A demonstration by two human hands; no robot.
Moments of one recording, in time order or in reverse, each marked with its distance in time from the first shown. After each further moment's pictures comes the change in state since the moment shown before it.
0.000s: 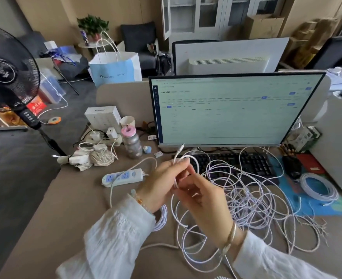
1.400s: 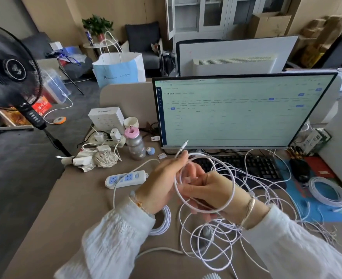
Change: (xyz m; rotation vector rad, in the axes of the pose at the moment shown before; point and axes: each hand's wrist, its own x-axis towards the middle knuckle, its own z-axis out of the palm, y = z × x) left_hand -0.001 0.017 0.001 -0.199 -0.118 0.055; right_hand 0.050 -0.019 -0.035 0.314 -0.610 0.634
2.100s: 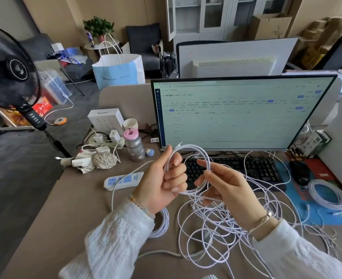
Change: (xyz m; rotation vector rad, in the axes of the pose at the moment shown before) left_hand 0.012 -0.001 -0.010 -0.501 -0.086 -0.153; right_hand -0.005 0.026 -0.019 0.319 0.316 -0.269
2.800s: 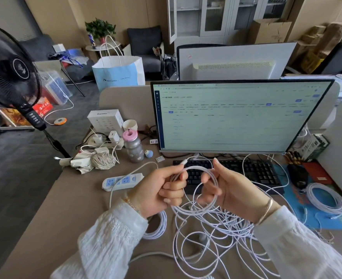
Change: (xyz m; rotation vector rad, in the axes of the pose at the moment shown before) left_hand -0.005 0.002 -0.012 0.196 -0.085 -0.276; right_hand 0.018 -0.007 -0.020 0.275 -0.327 0.327
